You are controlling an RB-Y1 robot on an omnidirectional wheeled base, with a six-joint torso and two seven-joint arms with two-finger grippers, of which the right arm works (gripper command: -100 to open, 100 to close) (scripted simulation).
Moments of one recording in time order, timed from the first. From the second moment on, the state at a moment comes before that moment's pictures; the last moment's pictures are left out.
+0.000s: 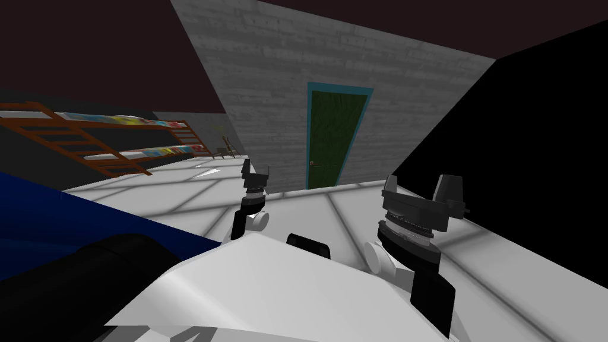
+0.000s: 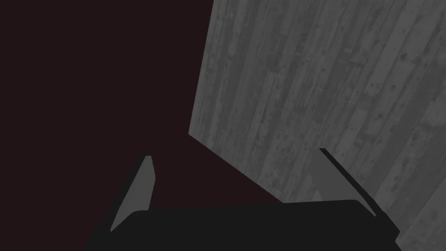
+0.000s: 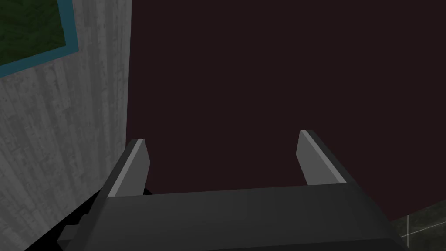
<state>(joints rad) 0.47 -0.03 -0.01 -2.38 -0.08 -0.59 -0.07</state>
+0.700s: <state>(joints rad) 0.42 -0.05 -0.03 -2.24 -0.09 -0.61 -0.06</state>
